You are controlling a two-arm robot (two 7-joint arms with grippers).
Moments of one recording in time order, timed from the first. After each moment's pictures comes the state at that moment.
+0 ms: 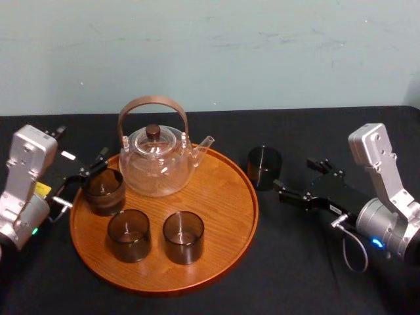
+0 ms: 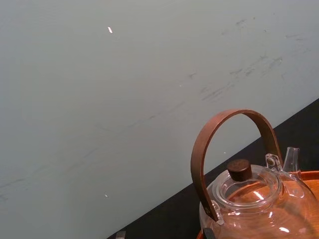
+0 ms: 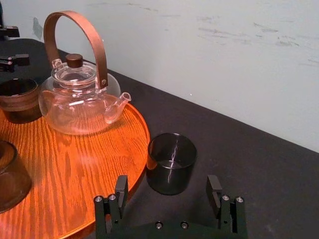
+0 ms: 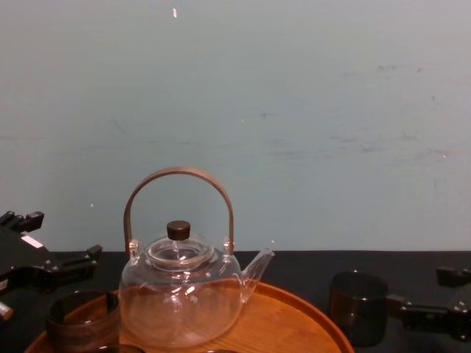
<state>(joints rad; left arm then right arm) -0.20 0.60 0.45 -1.41 -0.25 -0.12 0.03 0.07 0.44 -0.26 -1.58 0.25 0.18 0.36</state>
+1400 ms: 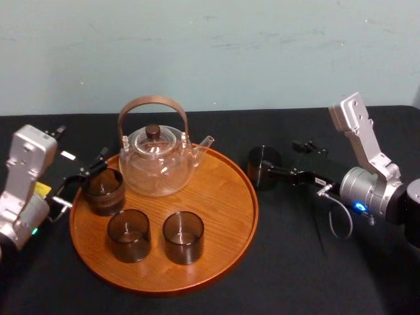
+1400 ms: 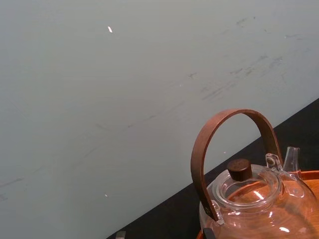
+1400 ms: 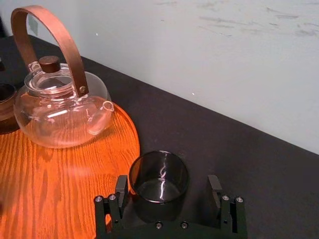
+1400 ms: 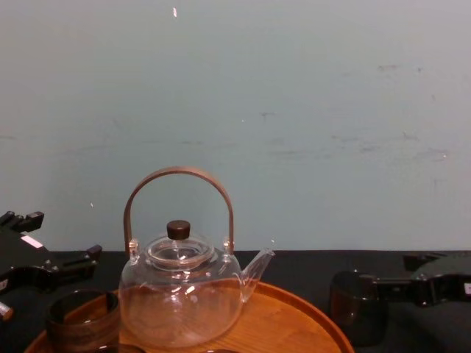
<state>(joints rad) -0.20 0.60 0.45 -1.41 -0.25 -0.12 0.03 0.32 0.42 -0.35 -1.33 0.30 0.23 0.43</state>
